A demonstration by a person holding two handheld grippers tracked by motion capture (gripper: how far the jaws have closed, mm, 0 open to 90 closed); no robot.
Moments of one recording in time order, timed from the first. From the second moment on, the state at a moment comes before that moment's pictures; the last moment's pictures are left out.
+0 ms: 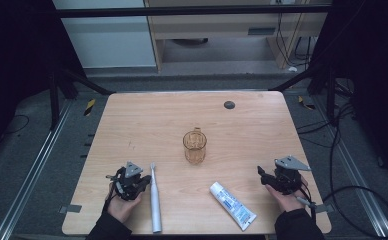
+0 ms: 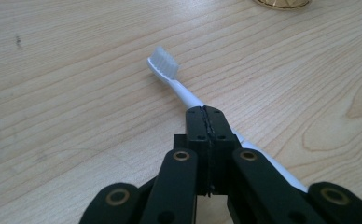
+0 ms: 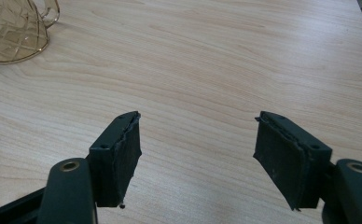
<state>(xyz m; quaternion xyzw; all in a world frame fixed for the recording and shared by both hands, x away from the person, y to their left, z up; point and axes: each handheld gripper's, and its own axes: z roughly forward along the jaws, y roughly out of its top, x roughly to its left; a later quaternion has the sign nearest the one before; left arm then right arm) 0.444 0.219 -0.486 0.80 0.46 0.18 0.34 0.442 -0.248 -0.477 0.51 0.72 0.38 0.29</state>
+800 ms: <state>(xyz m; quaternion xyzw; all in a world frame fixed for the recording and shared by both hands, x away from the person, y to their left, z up) 0.452 0.193 -0.489 0.82 0.42 0.16 0.35 0.444 -0.248 -0.477 0.50 0.72 0.38 0.29</state>
